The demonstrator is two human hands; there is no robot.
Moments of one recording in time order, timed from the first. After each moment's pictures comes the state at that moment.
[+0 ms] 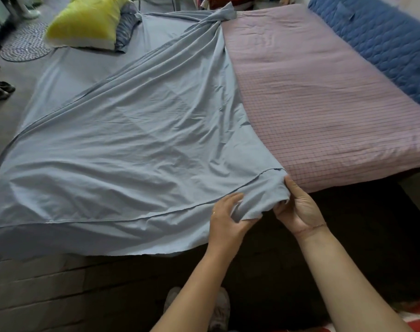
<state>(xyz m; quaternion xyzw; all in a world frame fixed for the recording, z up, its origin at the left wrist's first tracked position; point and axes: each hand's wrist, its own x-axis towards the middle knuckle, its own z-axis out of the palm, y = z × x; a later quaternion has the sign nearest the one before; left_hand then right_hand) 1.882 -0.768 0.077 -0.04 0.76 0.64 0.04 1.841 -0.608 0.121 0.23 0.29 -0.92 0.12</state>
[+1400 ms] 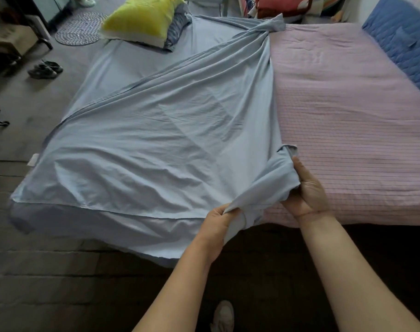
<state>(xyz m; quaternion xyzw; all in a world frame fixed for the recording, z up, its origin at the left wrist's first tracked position) 1.841 -0.860 0.080 -0.19 0.53 0.80 0.20 1.762 -0.696 0.152 0.12 0.34 -0.91 0.19</state>
